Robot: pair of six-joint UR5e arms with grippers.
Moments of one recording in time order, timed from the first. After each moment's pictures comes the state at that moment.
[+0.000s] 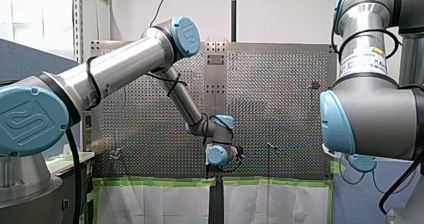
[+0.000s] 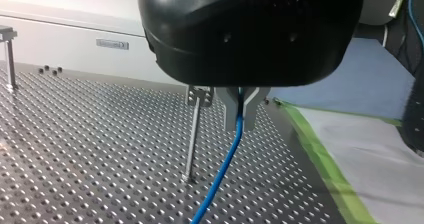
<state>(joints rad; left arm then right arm) -0.72 -2.58 -1.42 -2.43 -1.82 -1.61 1.39 -0.80 2.00 -1.21 1.38 1.72</state>
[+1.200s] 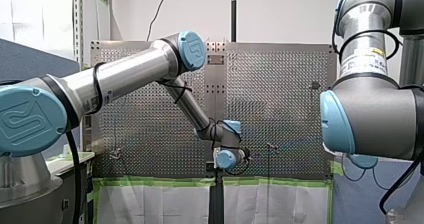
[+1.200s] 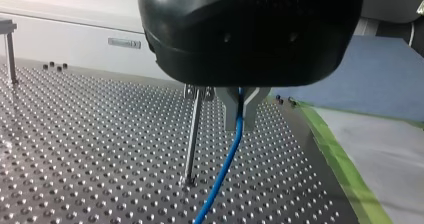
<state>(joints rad) -0.73 -2.68 -1.26 -2.47 -1.84 -1.65 1.39 -0.79 1.94 -1.16 1.33 1.69</state>
